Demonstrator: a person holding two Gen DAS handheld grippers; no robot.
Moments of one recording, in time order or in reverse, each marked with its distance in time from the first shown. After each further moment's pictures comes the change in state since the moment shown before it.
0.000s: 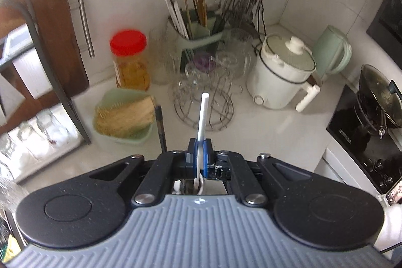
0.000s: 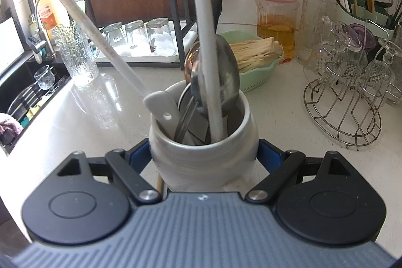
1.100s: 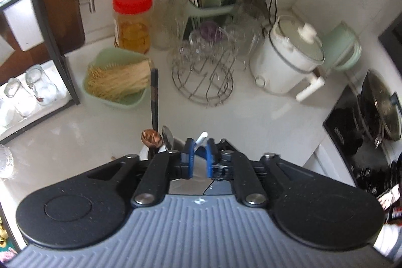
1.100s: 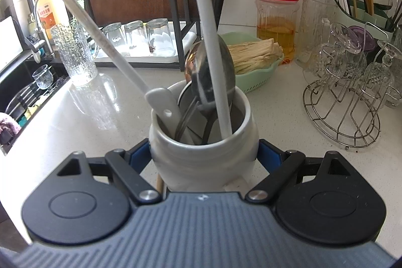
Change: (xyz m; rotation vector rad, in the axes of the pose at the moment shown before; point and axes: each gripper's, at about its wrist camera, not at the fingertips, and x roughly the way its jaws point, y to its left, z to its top) left arm 0.017 0.006 -0.006 -0.141 0.108 -0.022; right arm 0.001 0.003 0.000 -0.008 -0.005 -0.011
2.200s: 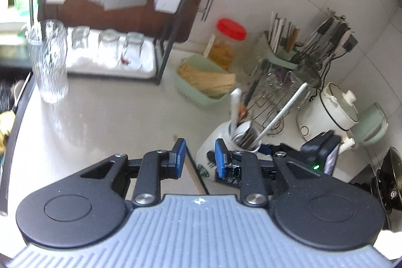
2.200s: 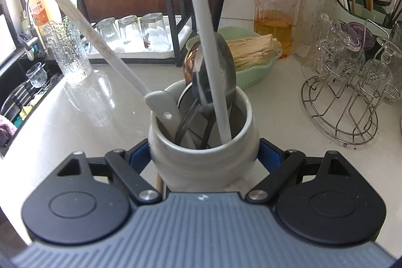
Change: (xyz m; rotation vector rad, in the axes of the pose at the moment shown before) left arm -0.053 0.087 -0.157 -0.347 -0.316 0.138; right arm 0.006 0.006 0.007 0.017 0.050 -0.030
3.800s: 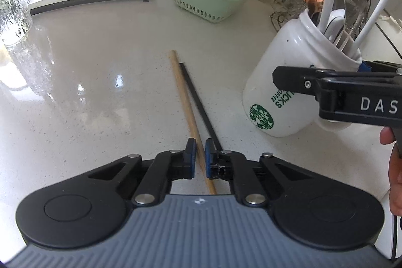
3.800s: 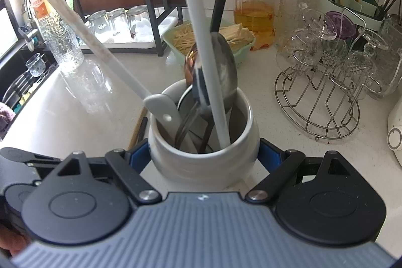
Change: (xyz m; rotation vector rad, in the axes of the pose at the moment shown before) left arm 0.186 -0.028 -0.089 0.077 0.168 0.174; right arm -0.015 -0.044 -0.006 -0.023 0.041 0.014
